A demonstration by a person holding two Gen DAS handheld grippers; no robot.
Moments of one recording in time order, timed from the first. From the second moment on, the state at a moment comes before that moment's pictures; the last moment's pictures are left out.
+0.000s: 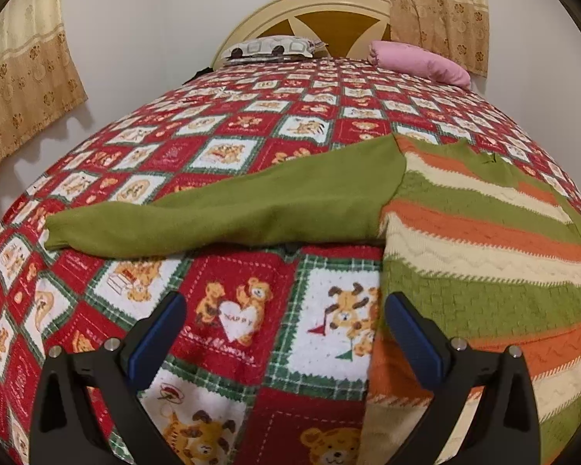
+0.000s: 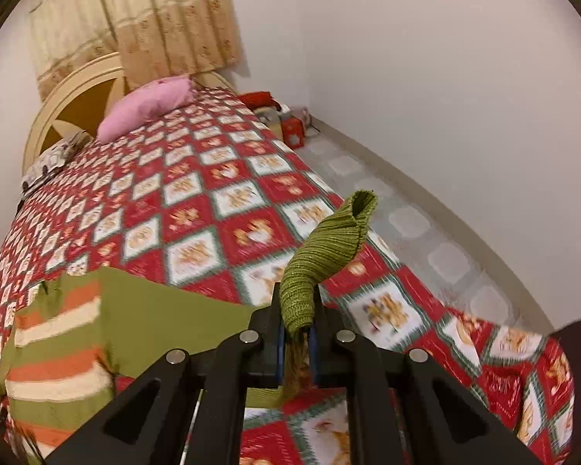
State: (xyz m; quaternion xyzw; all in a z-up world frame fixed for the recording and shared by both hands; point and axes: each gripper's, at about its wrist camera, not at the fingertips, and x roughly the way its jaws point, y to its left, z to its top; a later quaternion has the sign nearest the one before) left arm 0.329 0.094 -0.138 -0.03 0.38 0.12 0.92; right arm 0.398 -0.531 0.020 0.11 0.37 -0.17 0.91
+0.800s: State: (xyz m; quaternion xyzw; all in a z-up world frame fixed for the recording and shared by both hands) left arm 0.320 0.104 -0.141 -0.07 0.37 0.10 0.92; right arm 0.444 -0.329 0.143 -0.04 0.31 -0.03 0.95
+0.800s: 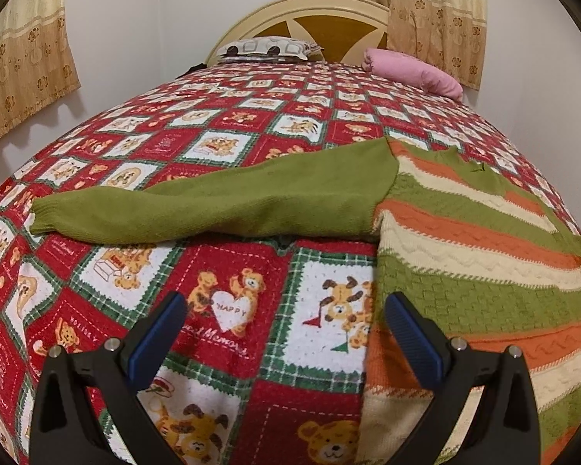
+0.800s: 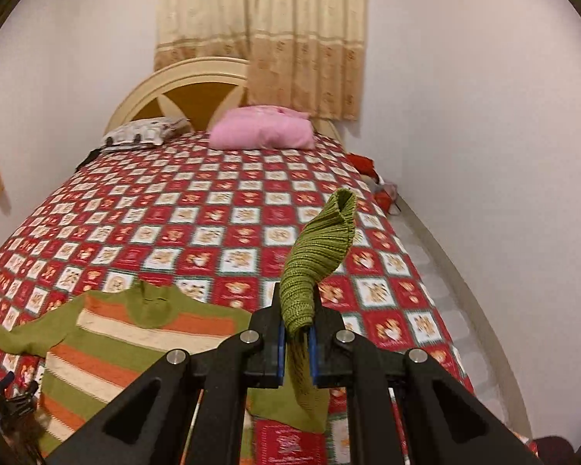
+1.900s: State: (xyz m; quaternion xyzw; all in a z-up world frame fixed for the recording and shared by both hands) left arm 0.317 0.113 -0.146 -0.09 0.37 0.10 0.92; right arm 0.454 -0.026 0.001 -0.19 0.32 0.19 0.91
